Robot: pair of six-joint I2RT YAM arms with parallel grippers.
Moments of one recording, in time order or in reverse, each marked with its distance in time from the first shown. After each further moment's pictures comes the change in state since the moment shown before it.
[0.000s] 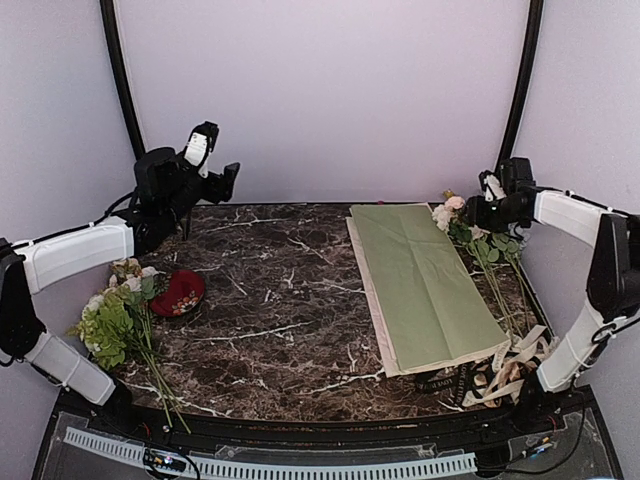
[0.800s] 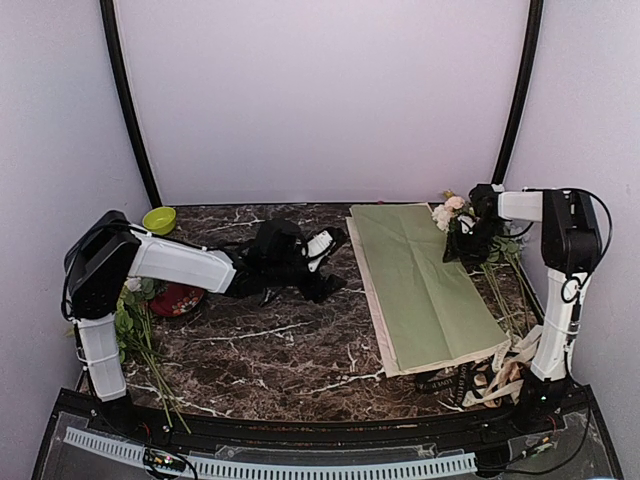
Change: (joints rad) left arm -0.421 0.490 0.121 -0.124 0.341 -0.039; right arm 0.000 0.505 0.302 -0.349 0.002 -0.100
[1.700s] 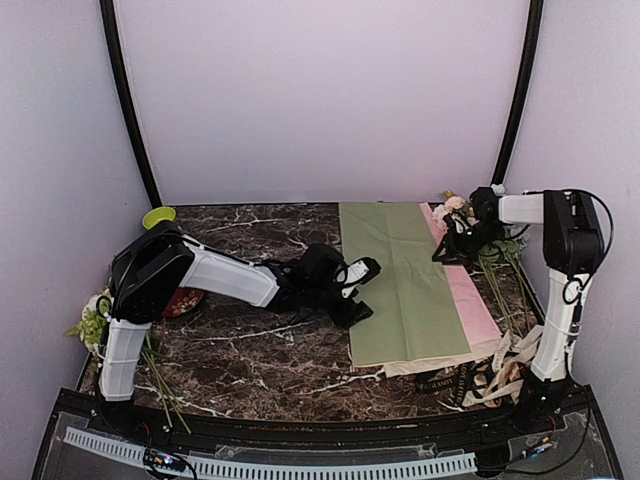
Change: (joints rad) left arm -0.111 0.273 0.221 -0.111 0.022 -0.090; right arm 0.002 -0.017 -0.056 0.058 -0.317 -0.026
